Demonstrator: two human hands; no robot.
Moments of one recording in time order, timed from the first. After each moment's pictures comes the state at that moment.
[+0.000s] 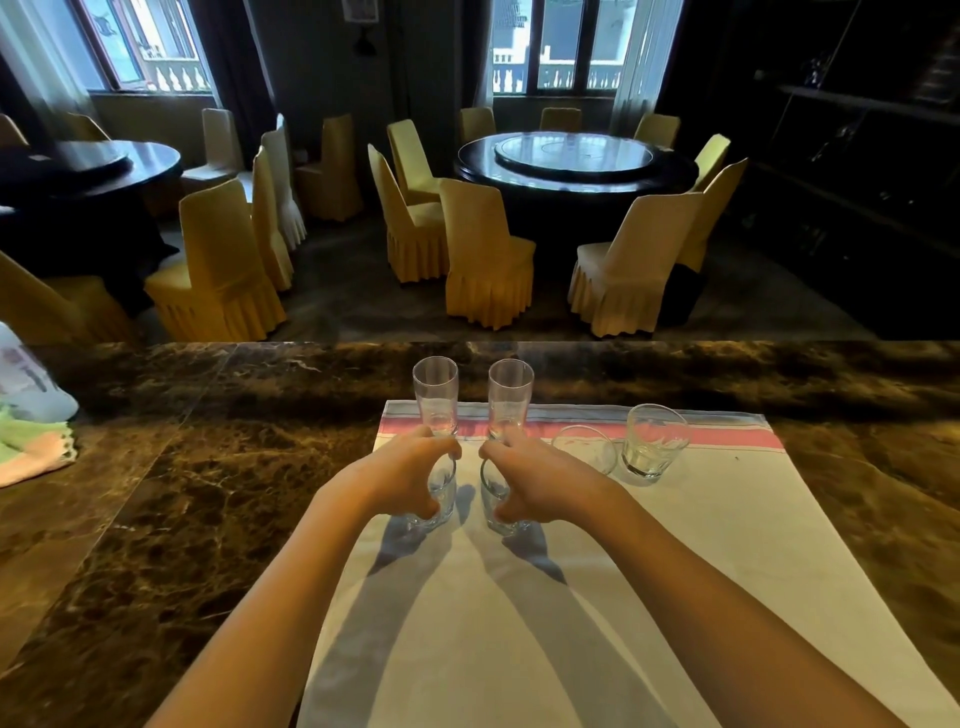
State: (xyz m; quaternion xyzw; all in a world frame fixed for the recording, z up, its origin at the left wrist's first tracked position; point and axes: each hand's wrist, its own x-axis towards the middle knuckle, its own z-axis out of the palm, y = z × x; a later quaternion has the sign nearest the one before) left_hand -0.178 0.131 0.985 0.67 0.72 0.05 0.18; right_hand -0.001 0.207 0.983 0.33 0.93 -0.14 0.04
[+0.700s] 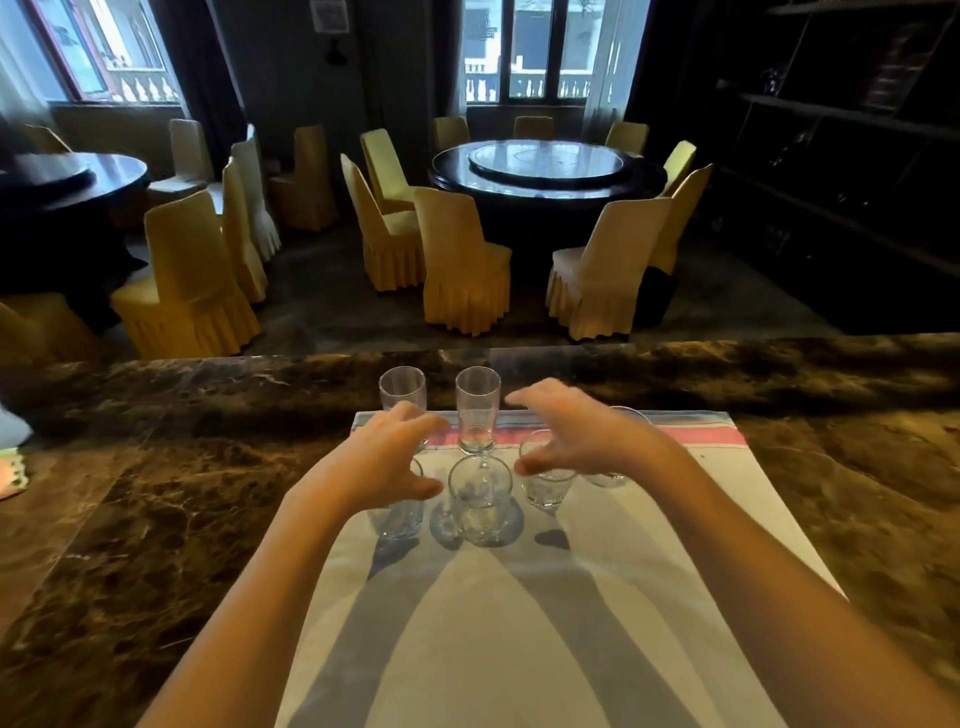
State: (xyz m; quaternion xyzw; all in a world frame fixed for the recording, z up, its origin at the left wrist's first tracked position) left_hand -0.159 0.137 1.018 0.68 0.72 0.08 0.12; right_hand 0.061 0.235 1.052 0.38 0.90 -0.20 -0.01
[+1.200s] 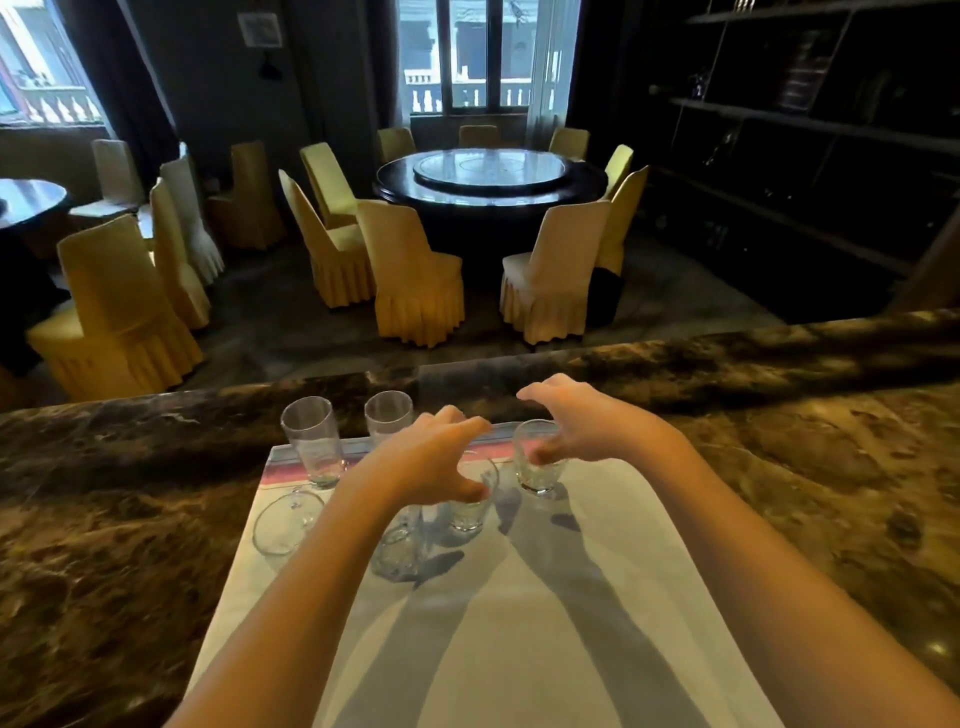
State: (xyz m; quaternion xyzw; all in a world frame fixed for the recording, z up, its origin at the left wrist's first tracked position) left_hand -0.041 0.221 1.031 0.74 0.65 0.03 0.14; right_hand 0.152 0.304 1.050 0.46 0.87 -0.18 -0.01
